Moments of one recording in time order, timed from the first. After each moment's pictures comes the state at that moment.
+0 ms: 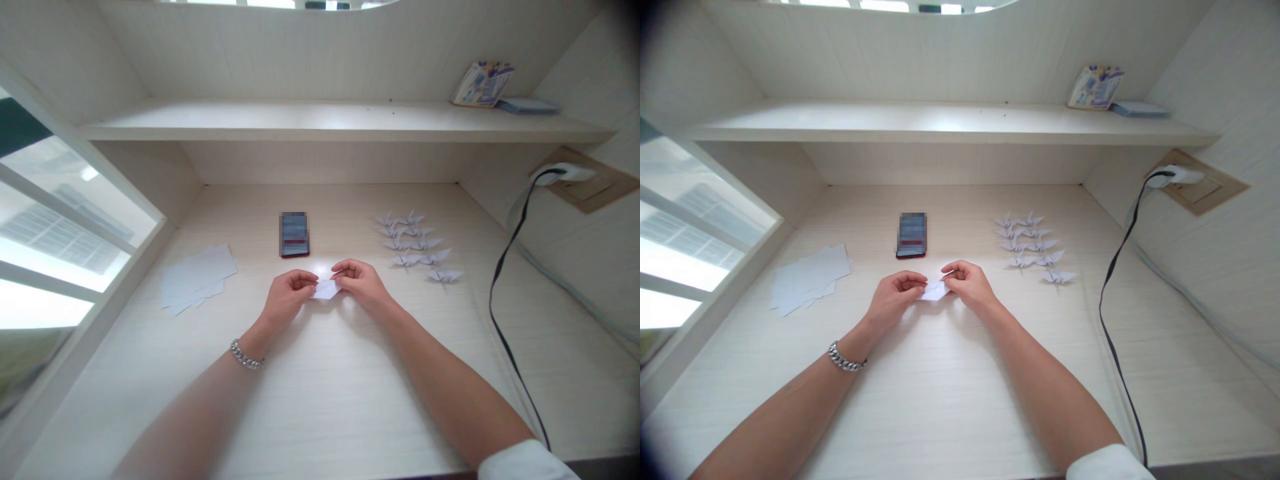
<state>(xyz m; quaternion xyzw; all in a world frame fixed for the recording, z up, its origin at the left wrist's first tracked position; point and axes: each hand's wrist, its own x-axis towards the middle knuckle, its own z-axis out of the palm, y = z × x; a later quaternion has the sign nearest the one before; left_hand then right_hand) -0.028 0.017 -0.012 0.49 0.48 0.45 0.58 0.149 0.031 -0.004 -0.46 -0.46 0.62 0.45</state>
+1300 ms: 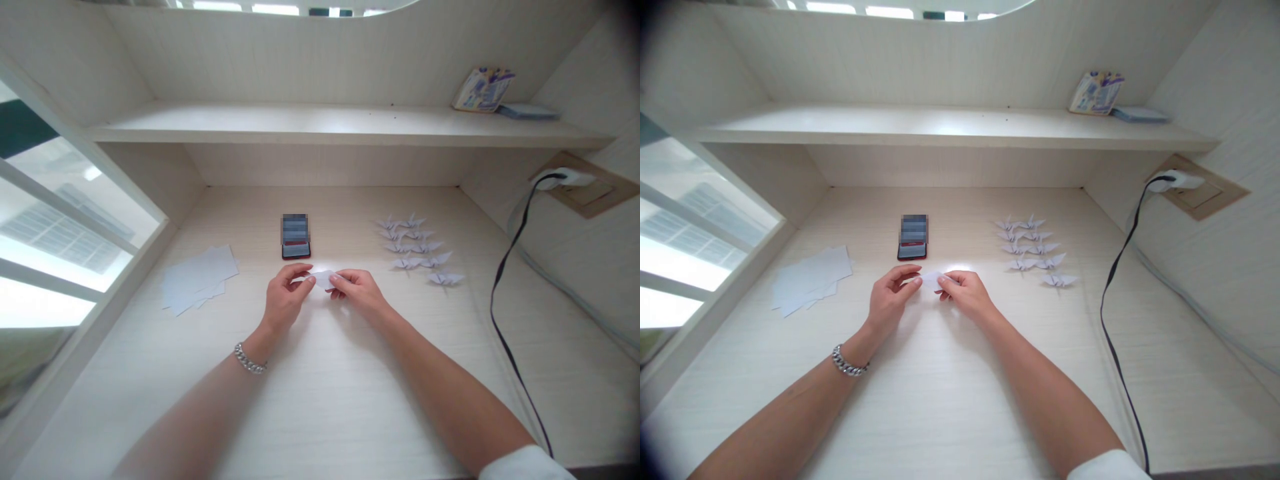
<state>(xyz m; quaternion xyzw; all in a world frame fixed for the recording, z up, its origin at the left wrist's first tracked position) -0.024 0.011 0.002 0.52 0.50 0.53 0.43 0.146 0.026 -0.002 -0.47 -0.57 0.55 0.39</state>
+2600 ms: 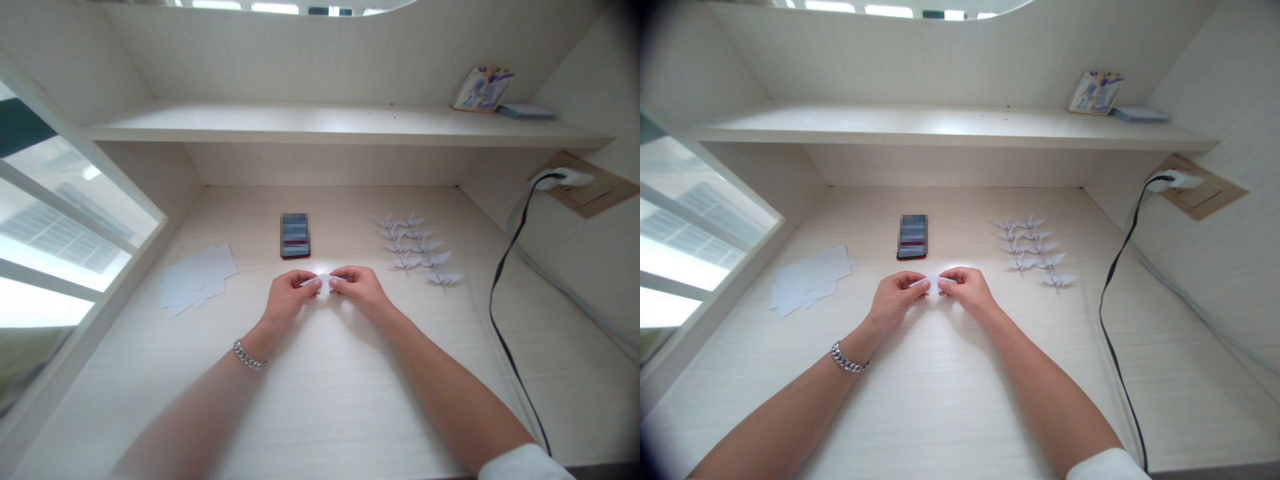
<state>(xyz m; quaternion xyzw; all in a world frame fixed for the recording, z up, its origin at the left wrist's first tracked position) -0.021 0.017 -0.009 0.44 0.49 0.48 0.58 0.146 0.028 -0.003 -0.47 -0.48 0.59 0.43</state>
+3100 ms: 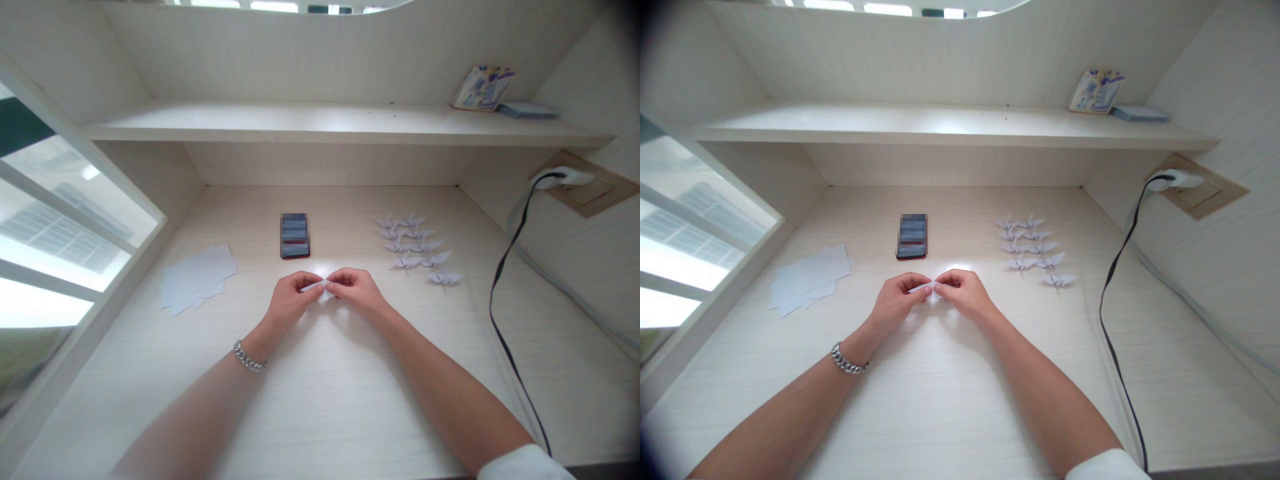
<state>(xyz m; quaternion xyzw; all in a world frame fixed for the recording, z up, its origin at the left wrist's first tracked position) -0.023 0.015 -0.007 0.55 0.48 0.43 0.53 0.144 0.024 -0.002 -0.46 -0.56 0.55 0.41</state>
